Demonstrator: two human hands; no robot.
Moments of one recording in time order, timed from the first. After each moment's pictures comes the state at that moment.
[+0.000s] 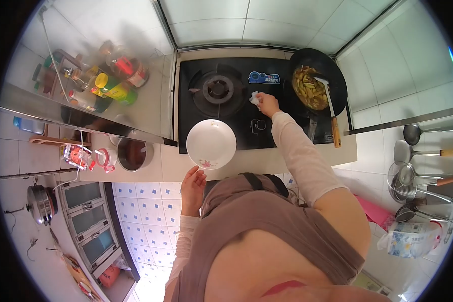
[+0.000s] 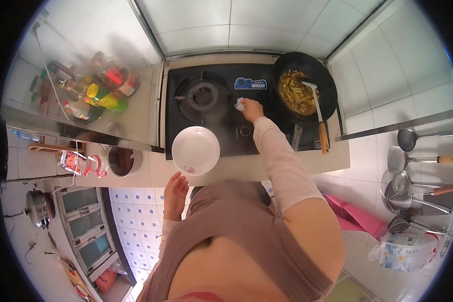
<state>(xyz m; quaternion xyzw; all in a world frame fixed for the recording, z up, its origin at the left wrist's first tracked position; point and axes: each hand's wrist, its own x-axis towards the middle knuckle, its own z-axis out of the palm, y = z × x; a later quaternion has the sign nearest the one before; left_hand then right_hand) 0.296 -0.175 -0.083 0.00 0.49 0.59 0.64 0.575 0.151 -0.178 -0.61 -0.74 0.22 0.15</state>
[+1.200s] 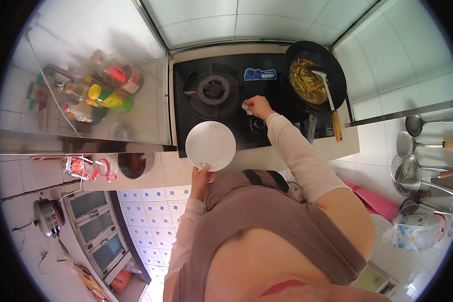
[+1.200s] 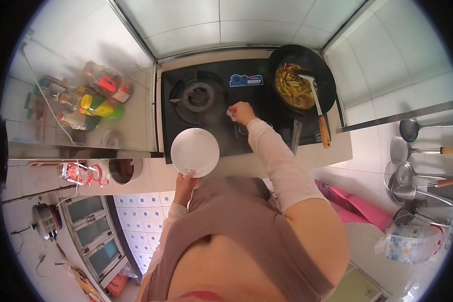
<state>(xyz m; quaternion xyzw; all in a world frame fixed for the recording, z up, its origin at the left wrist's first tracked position) 0.299 -0.136 -0.161 0.09 0.56 0.49 0.66 0.555 0.140 -0.179 -0.58 -0.73 0.33 0.12</state>
